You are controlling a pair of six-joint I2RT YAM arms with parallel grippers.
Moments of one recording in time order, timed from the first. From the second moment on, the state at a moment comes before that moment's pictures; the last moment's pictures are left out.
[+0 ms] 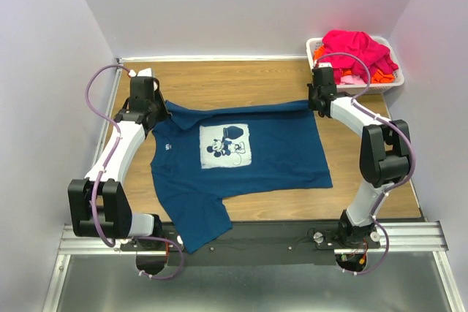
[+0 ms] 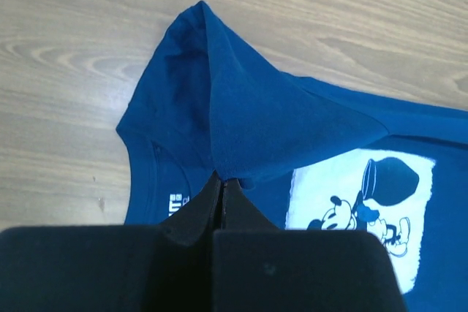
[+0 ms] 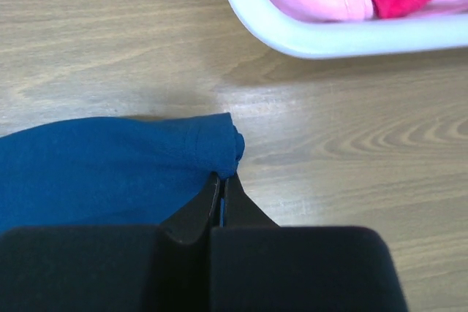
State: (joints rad) left arm -0.05 1.37 1.07 -0.40 -0.04 -0.35; right arm 0.20 1.82 1.26 -0.21 0.29 0.10
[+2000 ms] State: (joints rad) left arm -0.03 1.13 0.71 -0.39 0.14 -0.51; right arm 0.19 1.85 1.17 -0.34 0.36 0.24
